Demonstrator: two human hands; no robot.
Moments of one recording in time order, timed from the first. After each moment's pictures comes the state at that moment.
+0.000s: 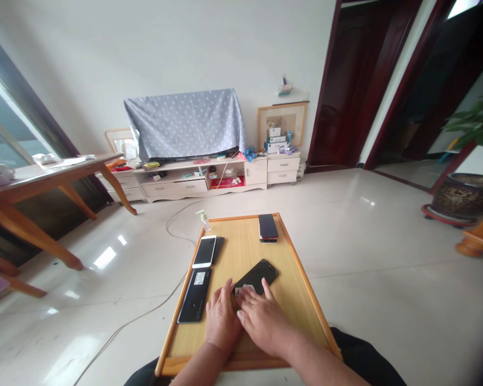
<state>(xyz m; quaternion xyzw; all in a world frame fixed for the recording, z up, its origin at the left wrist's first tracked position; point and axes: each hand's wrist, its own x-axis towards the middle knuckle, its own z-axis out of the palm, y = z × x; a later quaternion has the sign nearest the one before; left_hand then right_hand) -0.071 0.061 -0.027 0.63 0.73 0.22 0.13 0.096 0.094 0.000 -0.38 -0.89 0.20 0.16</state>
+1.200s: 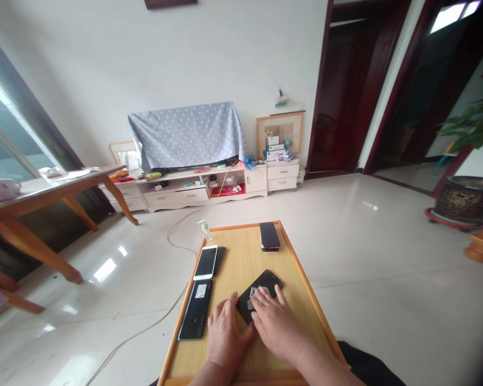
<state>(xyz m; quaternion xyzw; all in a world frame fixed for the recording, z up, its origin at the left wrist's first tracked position) -0.065 0.064 -0.020 0.63 0.75 0.18 0.12 0.111 0.113 -0.011 -0.45 -0.87 0.17 0.13</state>
